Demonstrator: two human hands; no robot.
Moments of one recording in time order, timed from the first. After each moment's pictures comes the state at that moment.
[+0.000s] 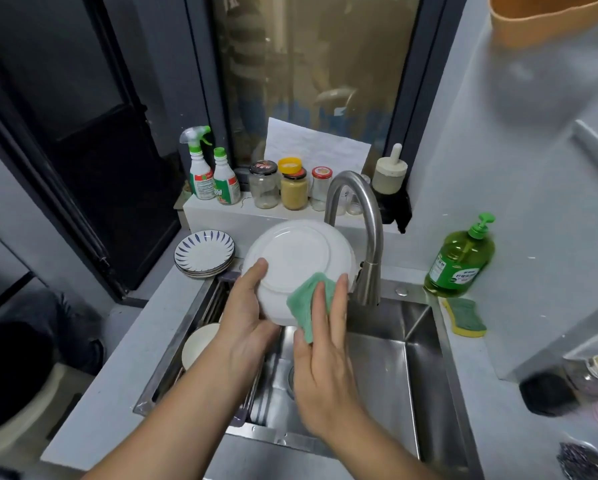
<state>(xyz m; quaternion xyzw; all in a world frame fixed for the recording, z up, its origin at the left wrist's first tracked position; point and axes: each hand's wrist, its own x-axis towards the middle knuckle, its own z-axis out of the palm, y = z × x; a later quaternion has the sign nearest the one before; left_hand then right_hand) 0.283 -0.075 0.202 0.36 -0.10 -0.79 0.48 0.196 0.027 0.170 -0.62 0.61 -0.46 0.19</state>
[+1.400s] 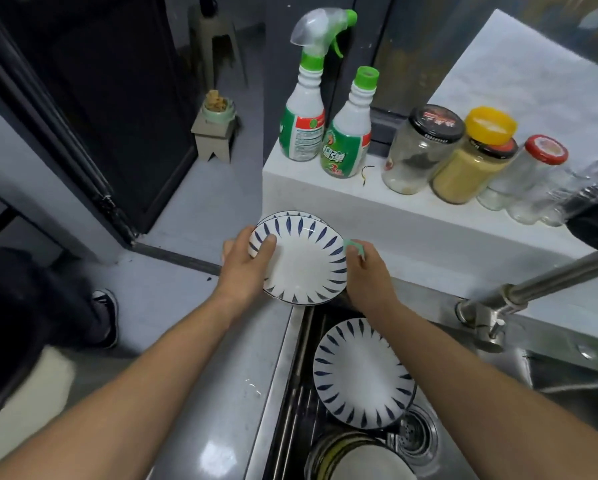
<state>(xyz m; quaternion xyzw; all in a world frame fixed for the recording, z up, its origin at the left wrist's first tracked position) 0.518 -0.415 -0.005 0.61 -0.50 -0.50 0.36 0.319 -0.379 0.019 -0.44 0.75 -0.35 0.35</state>
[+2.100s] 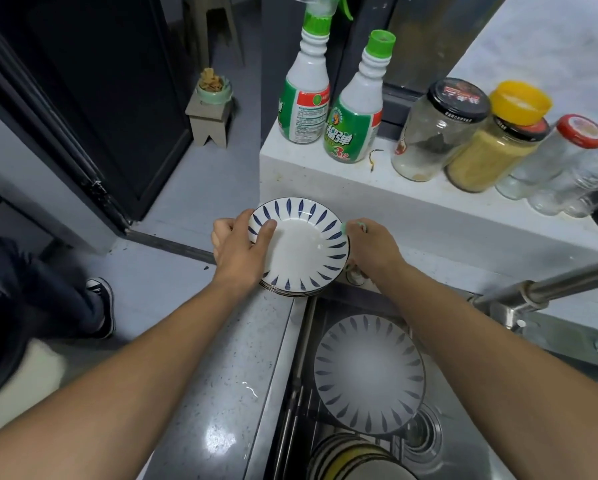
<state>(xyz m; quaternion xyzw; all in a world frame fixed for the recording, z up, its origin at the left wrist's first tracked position) 0.512 -0.448 -0.039 0.66 -0.56 -0.38 0.31 0.304 -0.435 0.008 -0.42 0.78 -0.26 0.38</state>
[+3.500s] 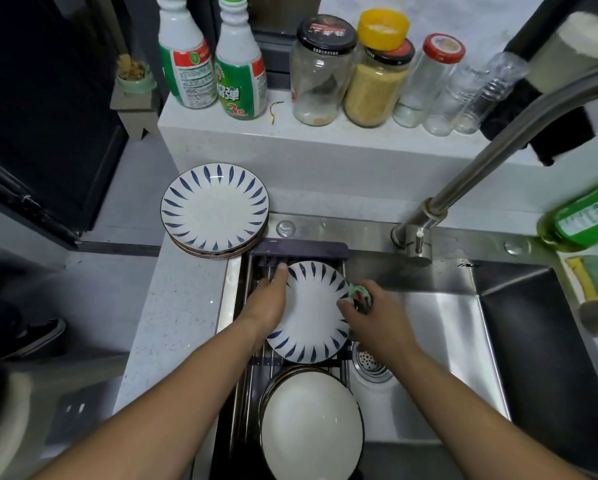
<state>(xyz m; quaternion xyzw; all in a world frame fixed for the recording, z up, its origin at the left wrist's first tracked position) 0.405 -0.313 -0.046 0.63 -0.42 -0.65 0.08 0.238 -0.210 -0.025 -0.39 0.83 -0.23 0.34</state>
